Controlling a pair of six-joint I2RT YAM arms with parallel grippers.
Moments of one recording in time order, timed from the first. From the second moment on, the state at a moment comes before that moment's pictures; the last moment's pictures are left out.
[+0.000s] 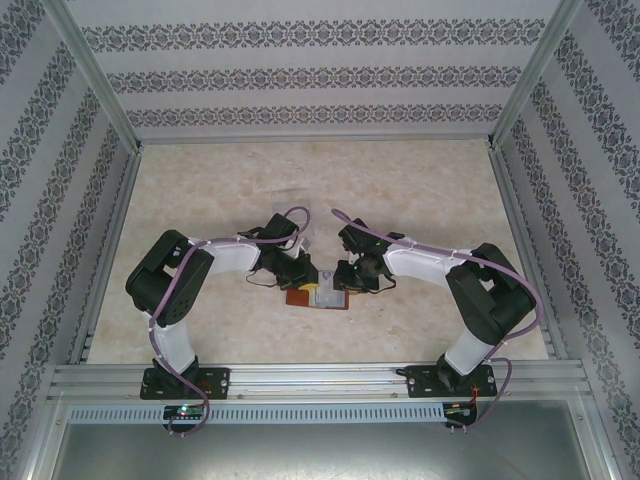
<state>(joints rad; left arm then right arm) -0.55 1.83 0.95 -0.25 0.67 -0.78 0.65 1.66 0.90 -0.52 -0.27 0.71</state>
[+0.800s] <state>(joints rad) -0.55 1.81 0.95 -0.32 0.64 -0.75 0.65 1.66 0.90 -0.52 -0.26 0.71</state>
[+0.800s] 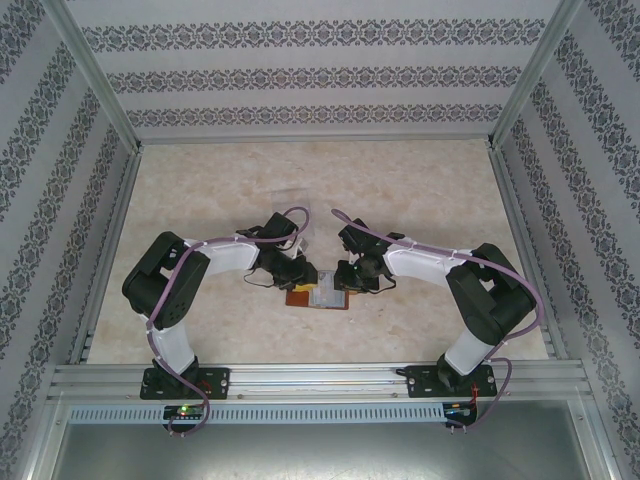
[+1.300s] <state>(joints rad) -0.55 1.83 0.95 -0.26 0.67 -0.78 0.65 1.66 0.90 -0.52 -0.26 0.71</state>
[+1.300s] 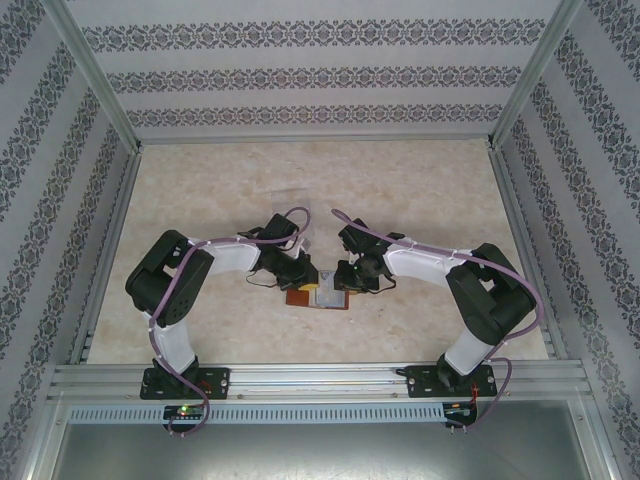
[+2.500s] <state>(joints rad) -0.56 1.76 1.14 -0.71 0.51 -0.56 0.65 1.66 0.89 -0.51 -0.26 0.71</state>
